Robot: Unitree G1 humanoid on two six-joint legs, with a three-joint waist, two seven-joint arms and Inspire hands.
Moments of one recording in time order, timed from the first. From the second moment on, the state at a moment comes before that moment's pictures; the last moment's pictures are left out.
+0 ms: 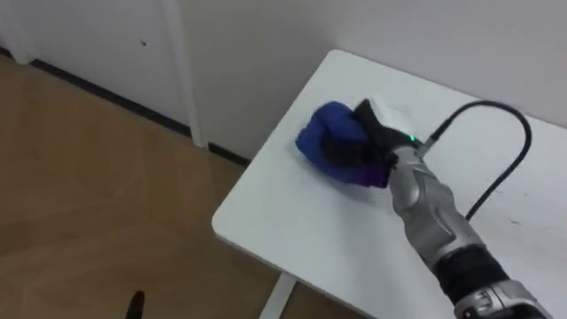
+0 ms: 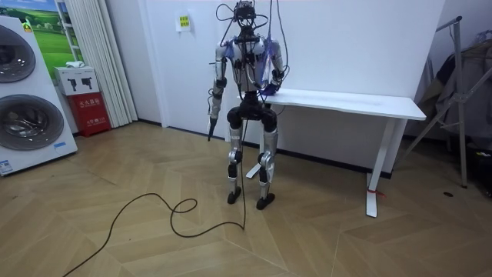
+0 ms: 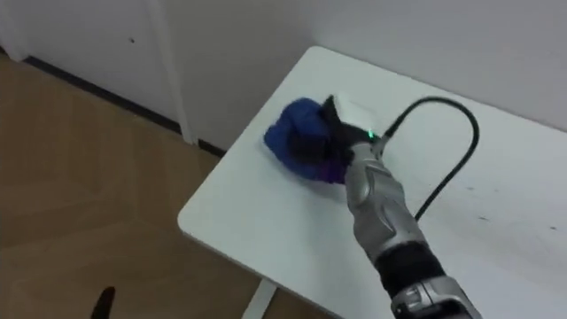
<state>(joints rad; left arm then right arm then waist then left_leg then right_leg) 0.18 0.19 0.21 0.93 0.05 0.20 0.10 -0.26 -0.26 0.13 0.67 -0.68 0.11 -0.13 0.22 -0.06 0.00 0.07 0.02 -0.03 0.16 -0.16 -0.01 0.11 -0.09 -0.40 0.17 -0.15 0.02</state>
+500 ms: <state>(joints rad) 0.22 0.22 0.24 0.93 0.11 0.15 0.11 -0.03 -0.41 -0.19 0.87 -0.48 -0.01 -0.36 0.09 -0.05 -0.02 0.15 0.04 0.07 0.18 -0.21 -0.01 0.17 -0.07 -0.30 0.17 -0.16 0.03</state>
